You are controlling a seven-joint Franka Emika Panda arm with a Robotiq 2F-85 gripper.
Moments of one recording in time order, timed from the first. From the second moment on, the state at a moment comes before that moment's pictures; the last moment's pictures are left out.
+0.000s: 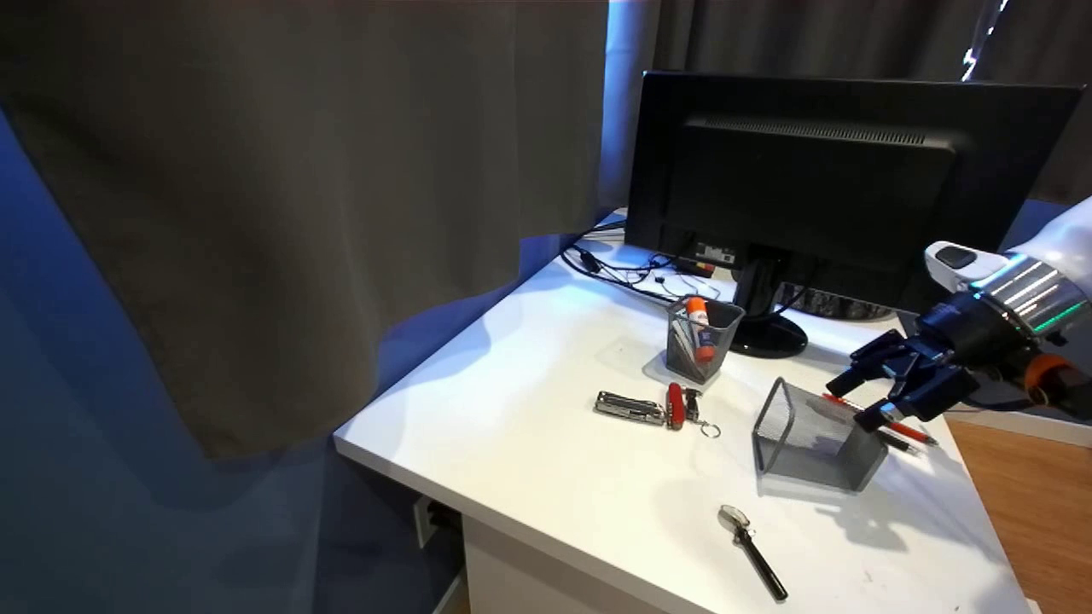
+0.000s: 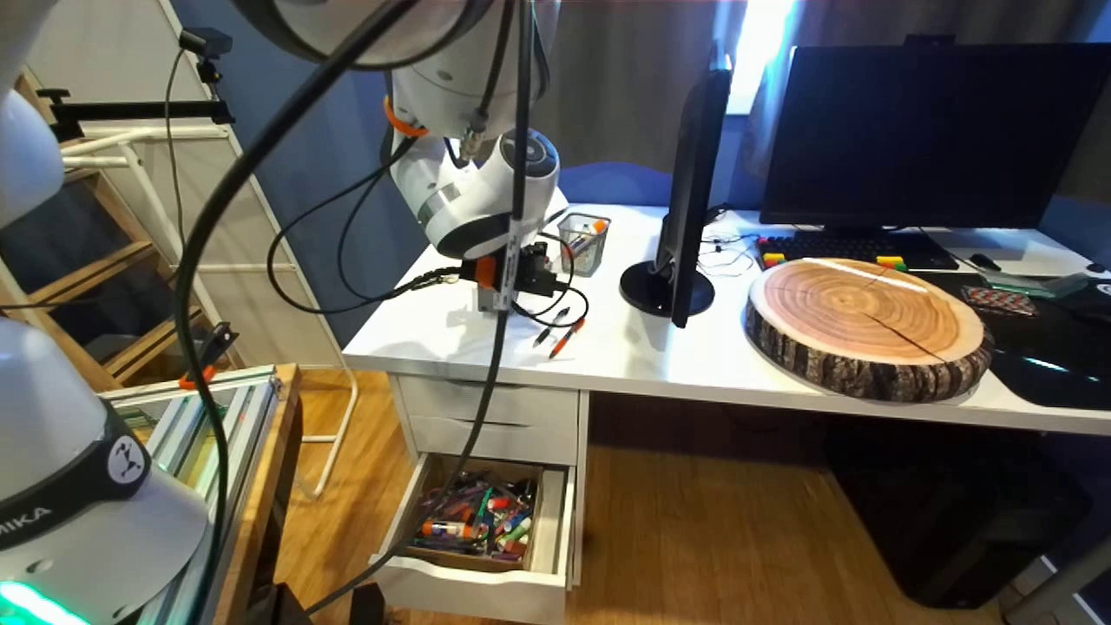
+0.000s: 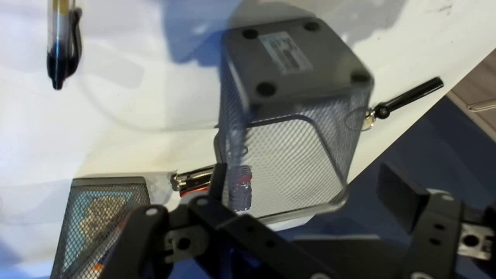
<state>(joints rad) -0.36 0.95 0.92 -2.29 -0.16 3.16 -0.85</state>
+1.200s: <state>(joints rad) 0.21 0.46 0.54 -2.18 -0.14 2.86 -0.02</state>
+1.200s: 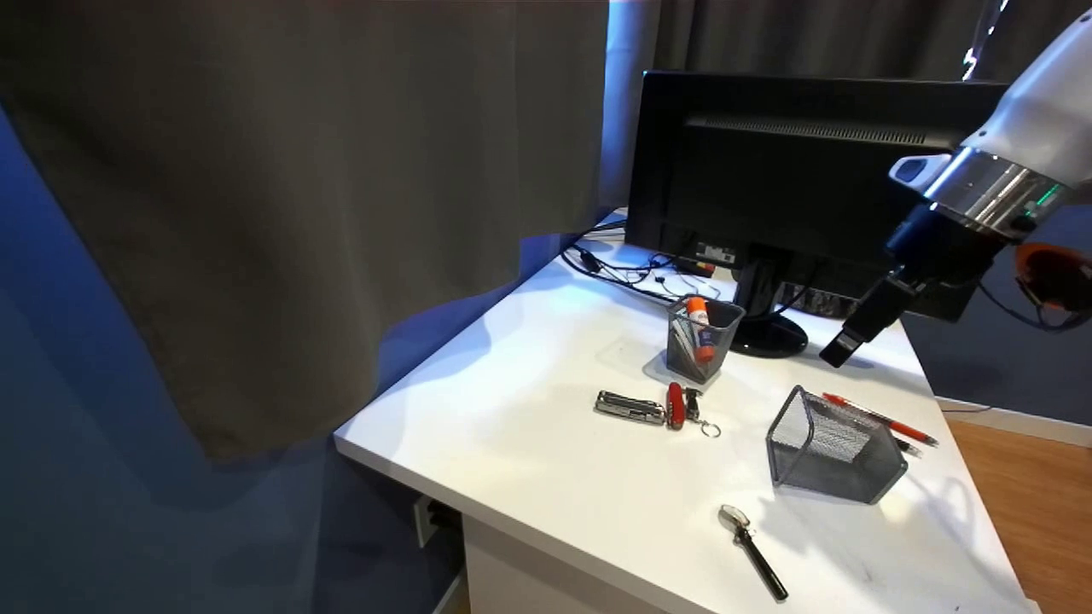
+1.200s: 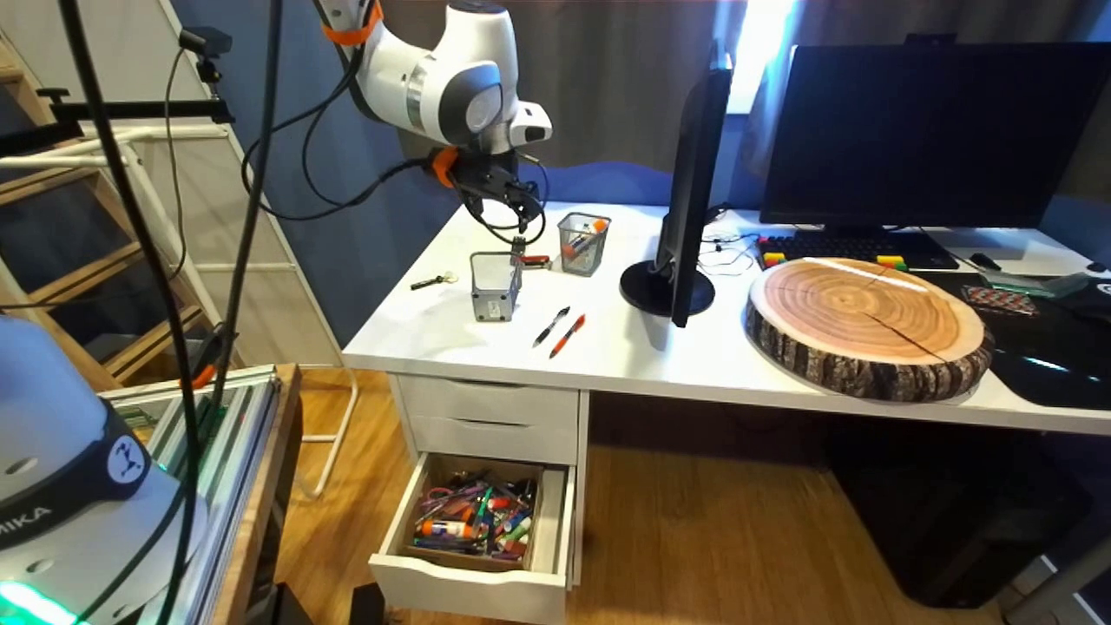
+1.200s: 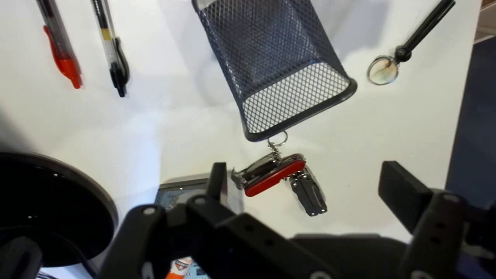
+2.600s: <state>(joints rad) 0.69 0.69 0.15 -1.65 -0.21 2.14 0.70</state>
